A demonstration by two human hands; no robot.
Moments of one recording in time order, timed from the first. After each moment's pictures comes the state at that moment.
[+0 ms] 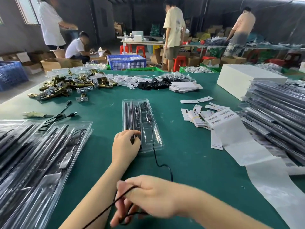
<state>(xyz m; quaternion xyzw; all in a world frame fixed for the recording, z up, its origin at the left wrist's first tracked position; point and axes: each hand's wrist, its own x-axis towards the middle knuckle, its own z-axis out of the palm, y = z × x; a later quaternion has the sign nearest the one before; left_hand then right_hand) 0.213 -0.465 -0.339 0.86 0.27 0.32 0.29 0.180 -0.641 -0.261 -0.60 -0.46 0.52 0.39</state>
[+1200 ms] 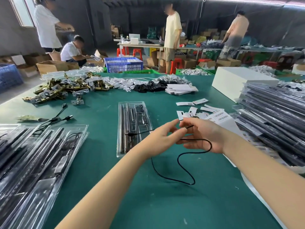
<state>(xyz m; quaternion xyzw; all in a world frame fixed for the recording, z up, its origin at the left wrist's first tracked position) 0.249 -0.543 -0.262 0.87 0.01 0.11 0.47 0.342 -0.684 -0.221 -0.66 -0.16 0.44 0.58</state>
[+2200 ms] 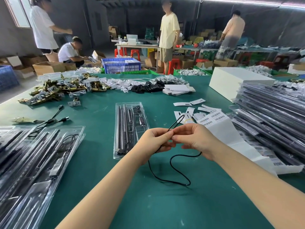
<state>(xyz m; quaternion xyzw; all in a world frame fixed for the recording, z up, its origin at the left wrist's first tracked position) 0.249 -0.538 -0.281 0.67 0.09 0.07 0.74 0.335 -0.683 -0.253 -0.72 -0.26 0.26 0.58</state>
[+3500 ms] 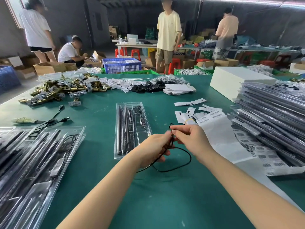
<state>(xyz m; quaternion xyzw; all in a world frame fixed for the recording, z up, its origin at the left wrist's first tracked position) 0.251 -0.540 -0.282 0.70 0.18 -0.03 0.69 0.329 -0.665 -0.270 -0.76 -0.26 0.09 0.59</state>
